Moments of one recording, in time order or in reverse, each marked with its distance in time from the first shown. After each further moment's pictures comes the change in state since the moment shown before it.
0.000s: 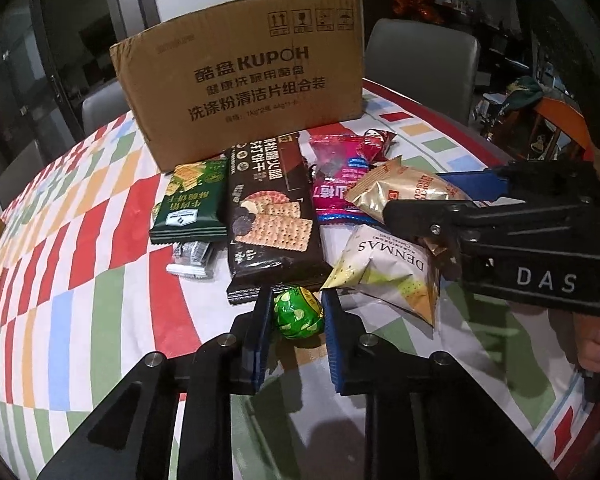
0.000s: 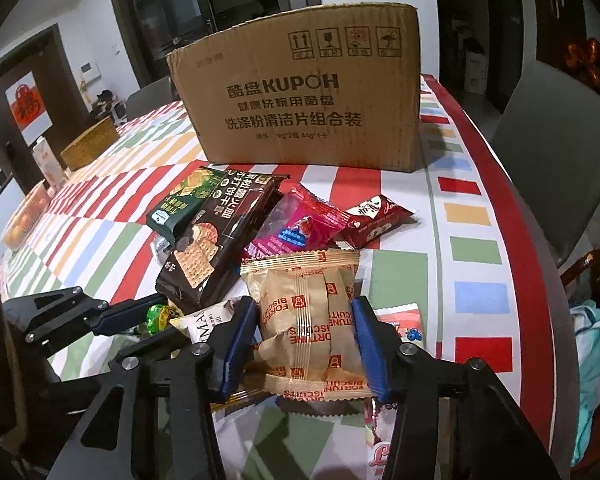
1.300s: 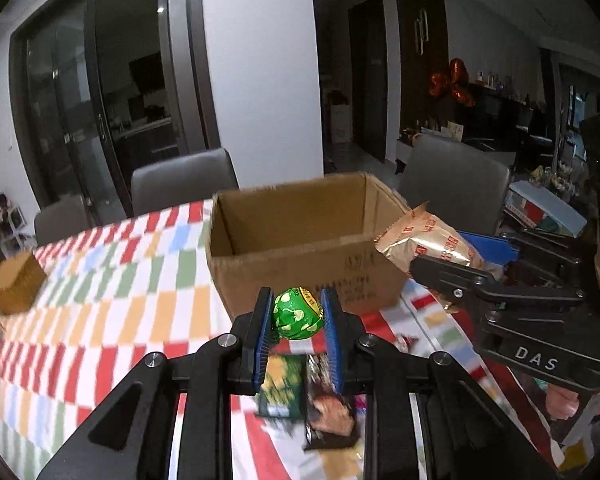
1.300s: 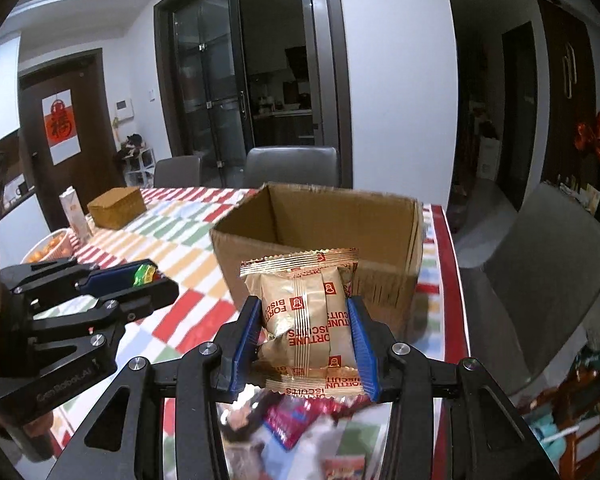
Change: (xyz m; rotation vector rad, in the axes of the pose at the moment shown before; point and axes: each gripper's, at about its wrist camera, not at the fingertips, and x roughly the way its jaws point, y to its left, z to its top) left arm -0.102 0.054 0.150 -0.112 -0.244 0.082; right arm -0.093 0.012 0.126 -0.121 -0.273 0.019
